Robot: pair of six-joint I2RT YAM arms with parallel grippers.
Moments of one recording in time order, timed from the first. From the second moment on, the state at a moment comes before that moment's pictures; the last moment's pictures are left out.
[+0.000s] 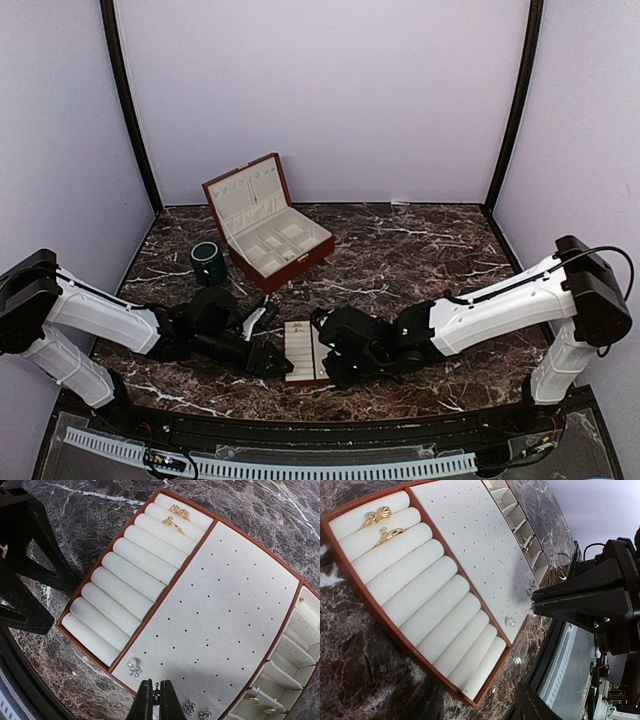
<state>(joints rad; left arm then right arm) -0.90 1.45 0.45 0.27 0.47 -0.68 1.33 1.71 1.01 -0.31 0.25 0.56</state>
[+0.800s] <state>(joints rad) -0.91 1.46 0.46 0.27 0.47 -0.68 1.33 1.77 1.02 -0.27 0.26 0.55</state>
